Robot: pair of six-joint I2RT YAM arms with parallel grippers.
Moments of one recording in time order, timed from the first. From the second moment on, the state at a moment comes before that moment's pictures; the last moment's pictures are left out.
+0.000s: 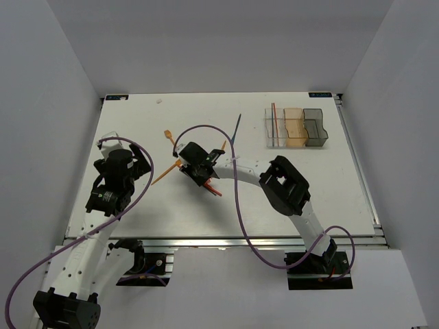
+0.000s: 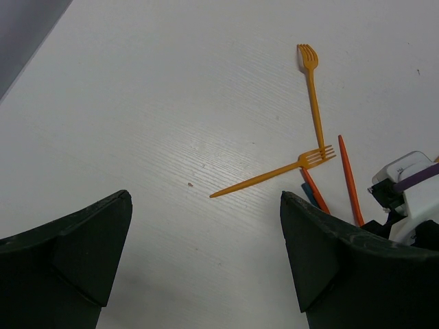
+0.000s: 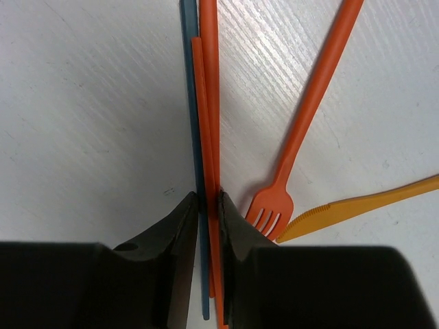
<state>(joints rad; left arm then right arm) -0.21 0.78 0.78 -0.53 -0.48 -0.44 1.00 2.21 1.70 -0.50 0.09 0.02</state>
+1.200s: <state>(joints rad) -0.21 0.78 0.78 -0.53 -0.47 -0.44 1.00 2.08 1.63 -0.53 0.08 0.07</state>
